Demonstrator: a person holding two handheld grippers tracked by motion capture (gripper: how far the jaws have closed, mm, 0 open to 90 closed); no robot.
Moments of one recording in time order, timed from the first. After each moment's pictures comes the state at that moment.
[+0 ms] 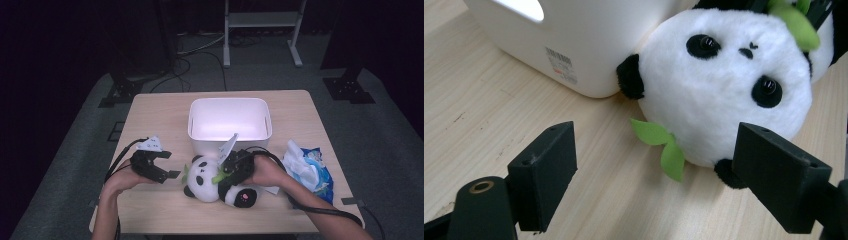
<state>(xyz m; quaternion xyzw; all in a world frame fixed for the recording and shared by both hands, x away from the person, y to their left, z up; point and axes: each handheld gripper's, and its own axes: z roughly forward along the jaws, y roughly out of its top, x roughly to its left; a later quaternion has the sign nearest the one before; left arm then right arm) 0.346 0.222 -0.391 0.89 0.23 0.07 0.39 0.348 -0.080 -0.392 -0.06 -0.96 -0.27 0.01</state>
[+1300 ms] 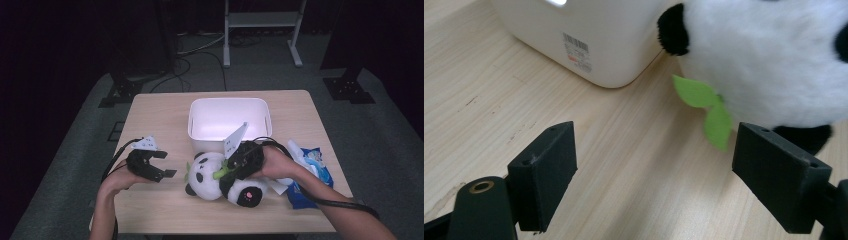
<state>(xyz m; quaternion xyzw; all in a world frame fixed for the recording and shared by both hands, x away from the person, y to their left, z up) 0.349 0.237 -0.395 0.88 0.25 0.06 0.40 0.333 -0.093 -0.334 0.00 -0.95 -0.31 0.02</state>
